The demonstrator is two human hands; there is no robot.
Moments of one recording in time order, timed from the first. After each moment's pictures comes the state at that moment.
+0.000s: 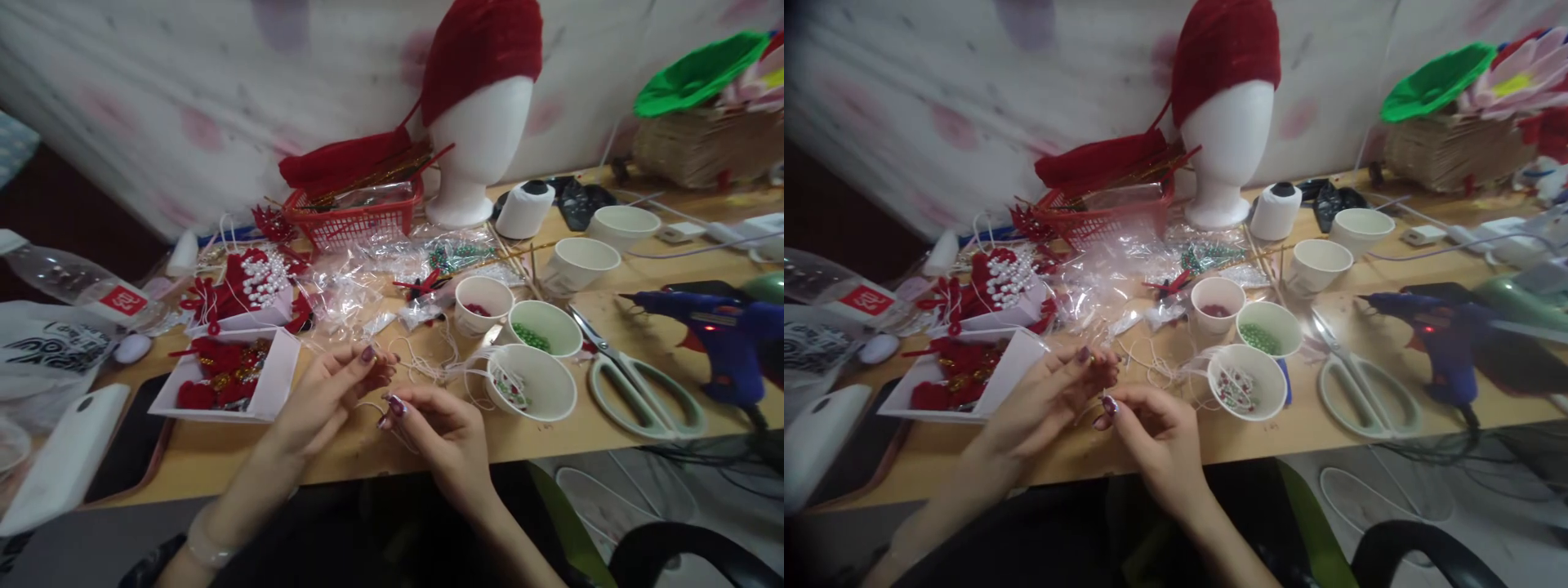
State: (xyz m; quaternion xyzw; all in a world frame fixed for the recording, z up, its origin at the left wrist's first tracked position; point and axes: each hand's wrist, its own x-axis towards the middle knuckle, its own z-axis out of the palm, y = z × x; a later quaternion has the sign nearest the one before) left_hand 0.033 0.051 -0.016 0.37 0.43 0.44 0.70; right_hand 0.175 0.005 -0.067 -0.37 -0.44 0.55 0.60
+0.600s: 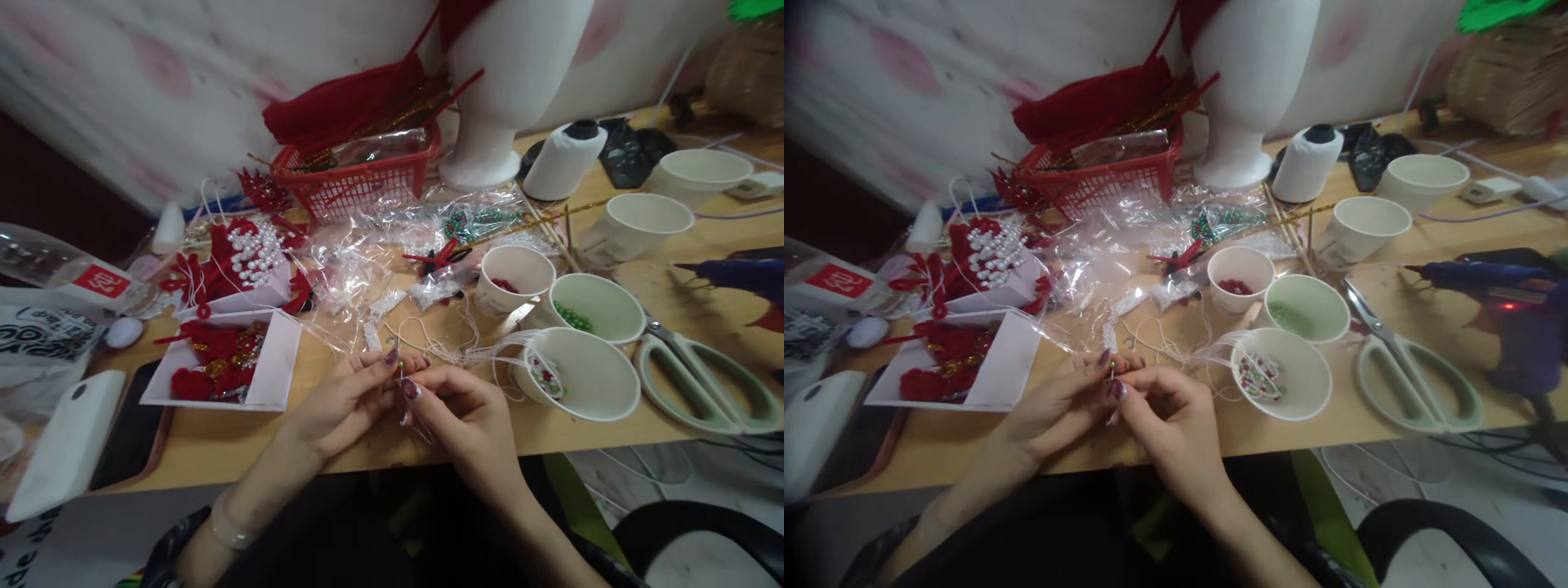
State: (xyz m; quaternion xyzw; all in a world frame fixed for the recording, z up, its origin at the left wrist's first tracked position) left_hand 0.033 0.052 -0.046 0.25 0.36 0.36 0.82; right_hand 0.175 0.013 -0.062 -0.41 -0.41 0.59 0.57
